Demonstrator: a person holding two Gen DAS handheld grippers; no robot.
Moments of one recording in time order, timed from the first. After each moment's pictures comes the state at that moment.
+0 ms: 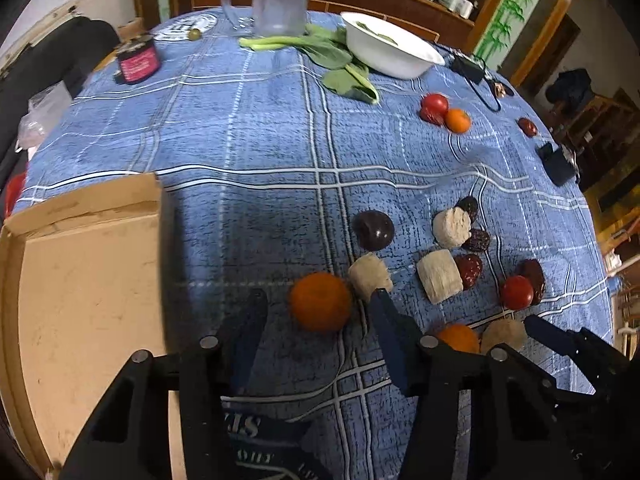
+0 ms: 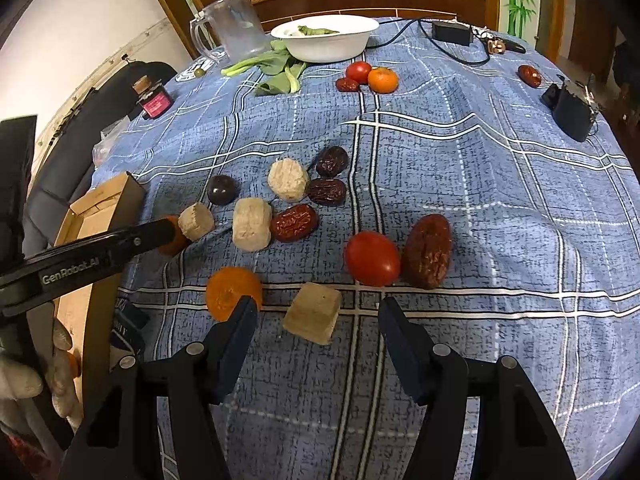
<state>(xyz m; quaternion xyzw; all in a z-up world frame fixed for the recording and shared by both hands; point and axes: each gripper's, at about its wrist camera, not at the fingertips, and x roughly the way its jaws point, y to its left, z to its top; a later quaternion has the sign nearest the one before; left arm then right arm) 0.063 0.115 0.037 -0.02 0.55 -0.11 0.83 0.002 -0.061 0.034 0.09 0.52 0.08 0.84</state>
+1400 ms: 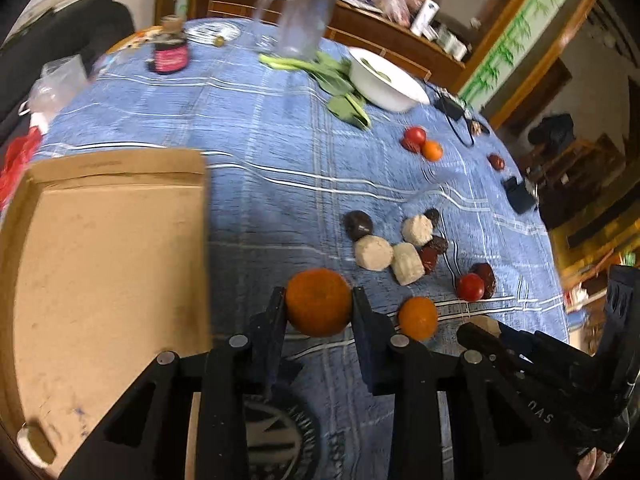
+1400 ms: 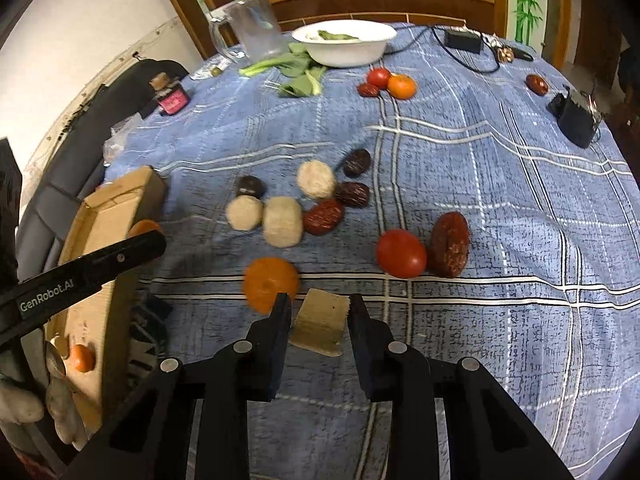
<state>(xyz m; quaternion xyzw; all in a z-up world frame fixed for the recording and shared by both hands) 0.014 0.164 0.072 -0.11 0.51 -0.12 0.85 -0.017 -0.042 0.059 0.09 0.51 0.10 0.85</state>
